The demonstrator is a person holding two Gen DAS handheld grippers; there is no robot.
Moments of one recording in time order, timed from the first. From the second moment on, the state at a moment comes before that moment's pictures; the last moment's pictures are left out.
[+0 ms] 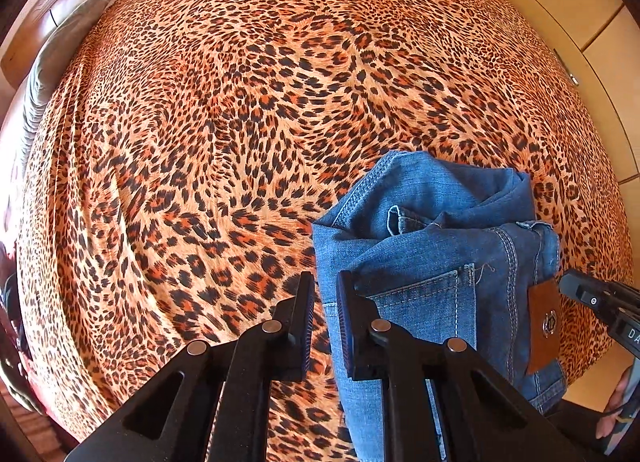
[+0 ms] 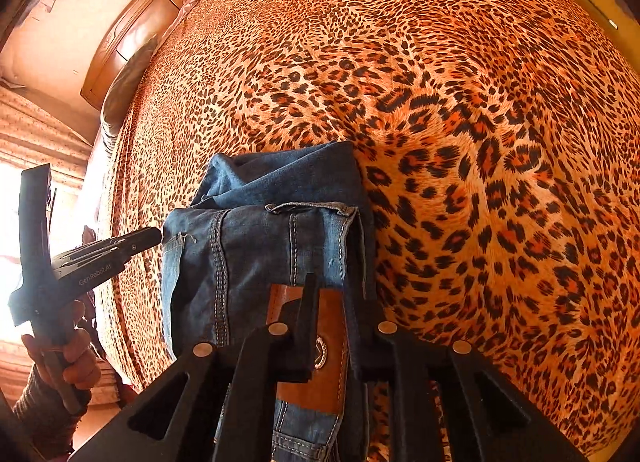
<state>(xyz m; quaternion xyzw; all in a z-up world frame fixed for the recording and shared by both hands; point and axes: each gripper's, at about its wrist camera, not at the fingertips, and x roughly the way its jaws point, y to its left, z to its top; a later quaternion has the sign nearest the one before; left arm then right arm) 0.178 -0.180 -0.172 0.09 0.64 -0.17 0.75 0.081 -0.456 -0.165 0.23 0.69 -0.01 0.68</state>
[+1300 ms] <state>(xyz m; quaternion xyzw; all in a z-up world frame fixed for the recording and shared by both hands) 0.095 -0.076 -0.254 -0.30 0.76 -0.21 0.53 -0.011 -0.448 -0.170 0.32 0.73 0.01 0.61</state>
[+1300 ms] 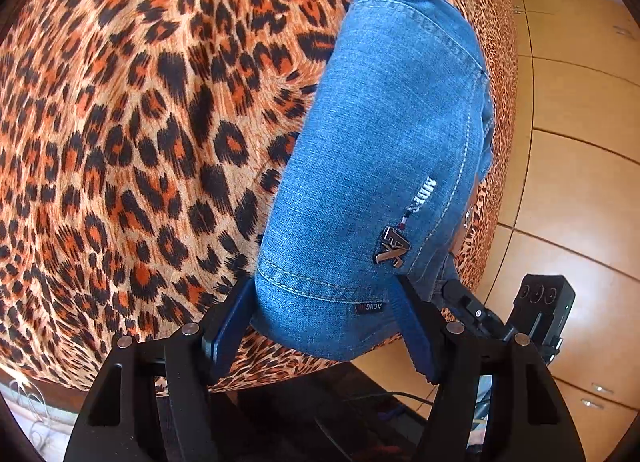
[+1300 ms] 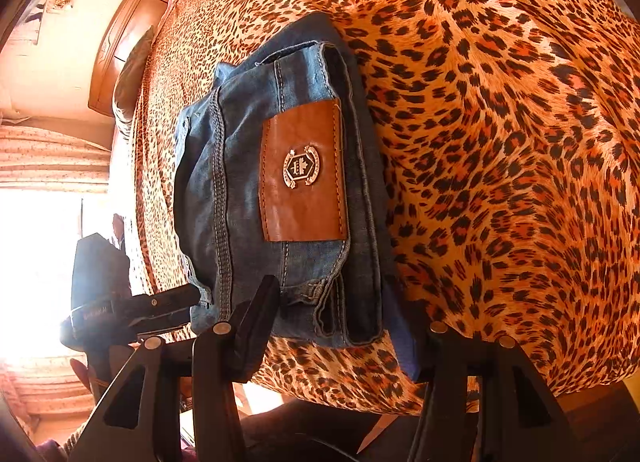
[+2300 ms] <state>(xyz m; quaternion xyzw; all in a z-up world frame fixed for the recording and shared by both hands) 0.116 -0.103 -0.178 -0.14 0.71 -0.27 0.64 0.032 -0.500 -0.154 0.32 0.66 -0.02 0.68</state>
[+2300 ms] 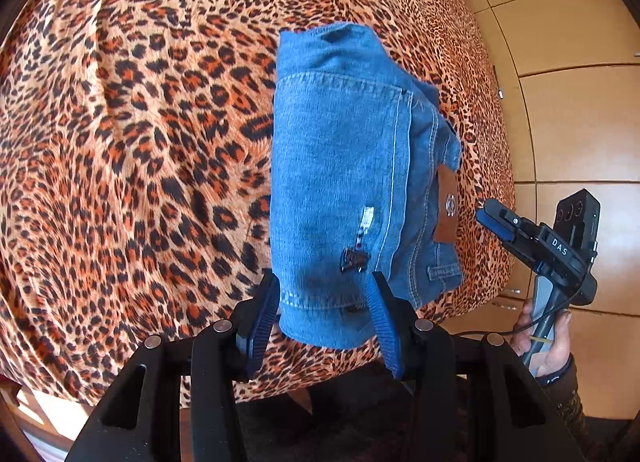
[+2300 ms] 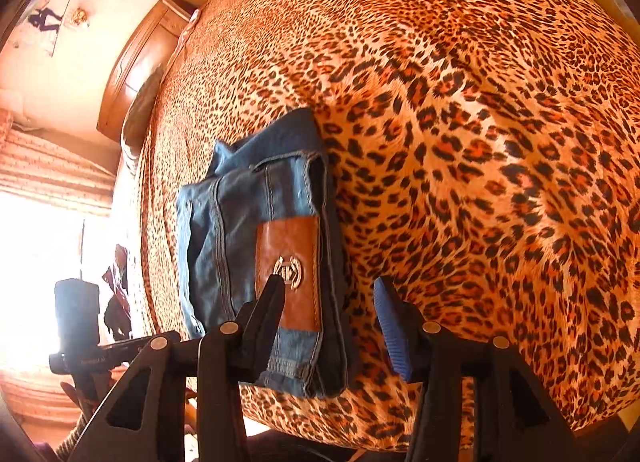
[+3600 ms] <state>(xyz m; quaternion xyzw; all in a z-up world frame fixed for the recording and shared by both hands) 0.172 -0.103 -0.233 -0.21 0.74 -0.26 0.59 0.066 -0.507 -0.248 0.43 0.65 0.04 0.62</state>
